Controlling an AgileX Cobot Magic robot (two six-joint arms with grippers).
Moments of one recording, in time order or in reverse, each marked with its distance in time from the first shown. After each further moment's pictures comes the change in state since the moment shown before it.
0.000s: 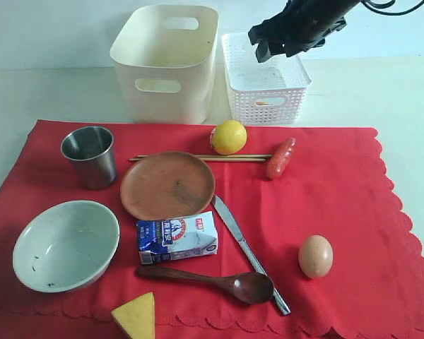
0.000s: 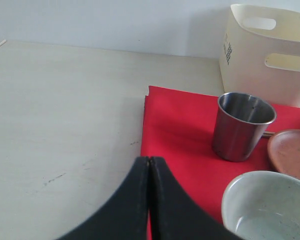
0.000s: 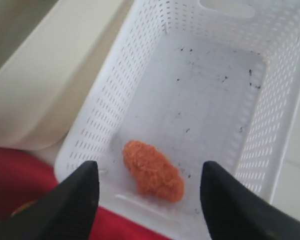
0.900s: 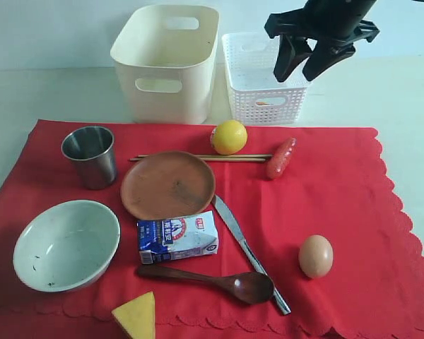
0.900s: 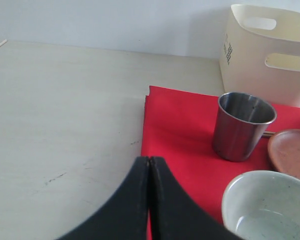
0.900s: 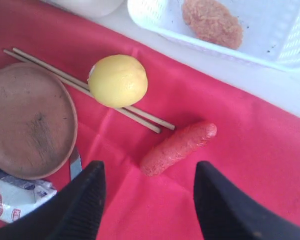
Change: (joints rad) left arm 0.000 0.000 0.000 0.000 0.000 0.000; right arm 0.000 -0.173 0.051 -0.006 0.461 0.142
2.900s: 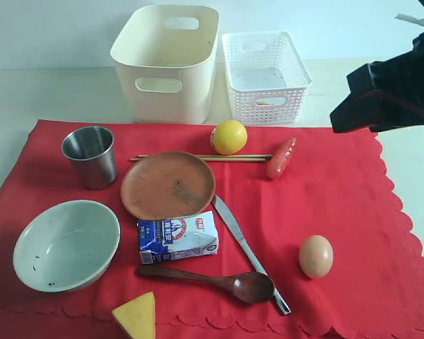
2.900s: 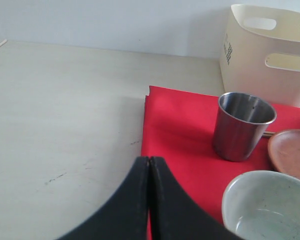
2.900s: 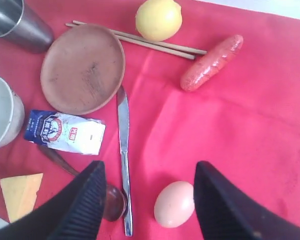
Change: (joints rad) left arm 0.000 0.000 0.000 0.000 0.000 0.000; right arm 0.000 -0.771 0.854 0.146 -0.343 -0.054
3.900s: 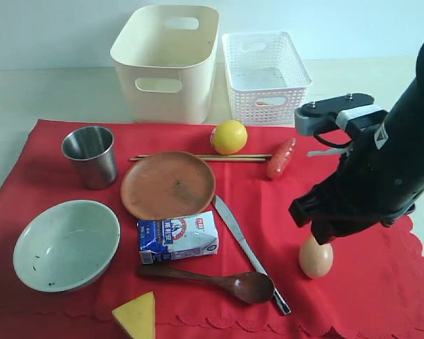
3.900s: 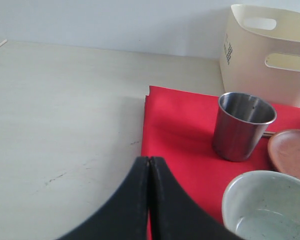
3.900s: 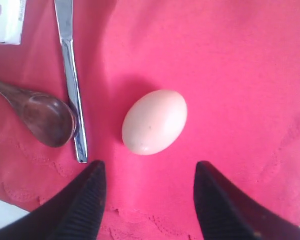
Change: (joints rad) left arm 0.000 0.000 0.000 0.000 0.000 0.000; right arm 0.300 0.227 0.094 -0.358 0.017 0.366
